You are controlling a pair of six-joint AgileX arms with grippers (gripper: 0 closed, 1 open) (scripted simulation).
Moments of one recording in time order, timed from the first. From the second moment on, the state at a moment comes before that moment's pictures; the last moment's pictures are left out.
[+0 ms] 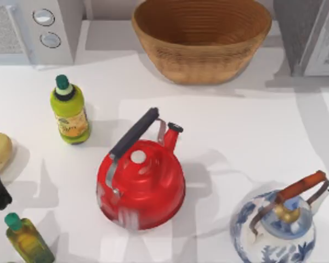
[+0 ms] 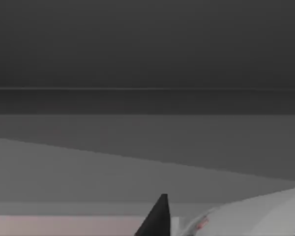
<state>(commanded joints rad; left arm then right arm) 0.00 0.00 0.00 0.00 0.00 0.00 0.16 1.16 1.52 -0.38 0.17 0.01</state>
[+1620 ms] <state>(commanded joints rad) 0.00 0.00 0.00 0.00 0.00 0.00 0.11 2.00 2.66 -0.65 0.13 0.02</state>
